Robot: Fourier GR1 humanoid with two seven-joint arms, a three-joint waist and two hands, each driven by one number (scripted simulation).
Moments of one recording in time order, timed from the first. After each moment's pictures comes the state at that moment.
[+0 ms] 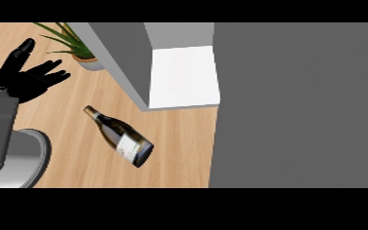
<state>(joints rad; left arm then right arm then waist) -0.68 0.47 0.51 -0.60 0.88 0.28 0.72 0.21 -0.16 0.34 -2.50 -0.11 0.09 0.33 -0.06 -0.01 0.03</state>
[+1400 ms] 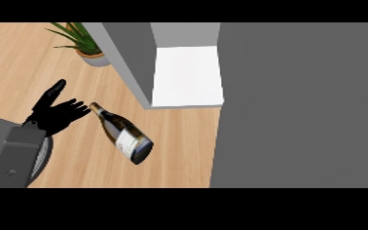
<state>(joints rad) -0.53 0.37 0.50 -0.50 0.85 0.15 0.70 0.22 -0.16 0.35 -2.51 -0.08 0.05 0.35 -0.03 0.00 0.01</state>
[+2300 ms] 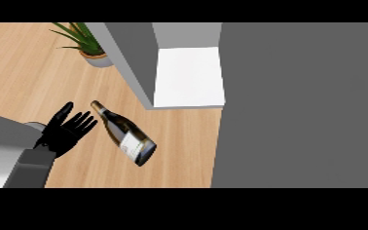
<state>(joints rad) -0.42 0.30 0.52 -0.48 0.86 0.05 0.56 0.21 -0.18 0.37 -2.52 -0.08 0.04 0.37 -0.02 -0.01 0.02</state>
